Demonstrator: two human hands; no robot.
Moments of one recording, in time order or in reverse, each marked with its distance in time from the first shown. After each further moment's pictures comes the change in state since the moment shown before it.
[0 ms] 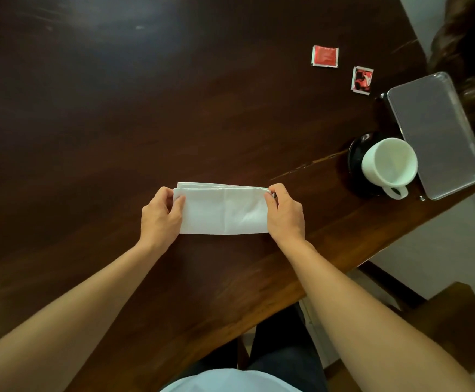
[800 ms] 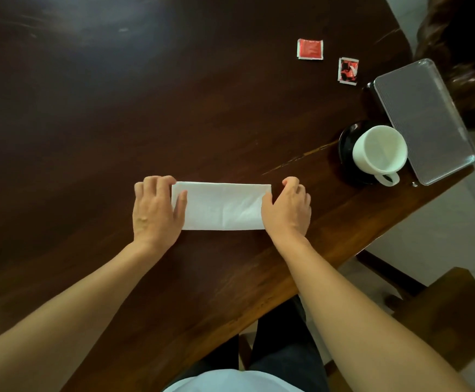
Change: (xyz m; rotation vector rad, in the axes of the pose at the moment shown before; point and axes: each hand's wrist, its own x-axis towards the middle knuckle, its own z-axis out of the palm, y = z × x) left_hand -0.001 0.003 0.001 0.496 0.188 0.435; right_hand -0.013 -0.010 -0.010 -0.144 0.202 0.200
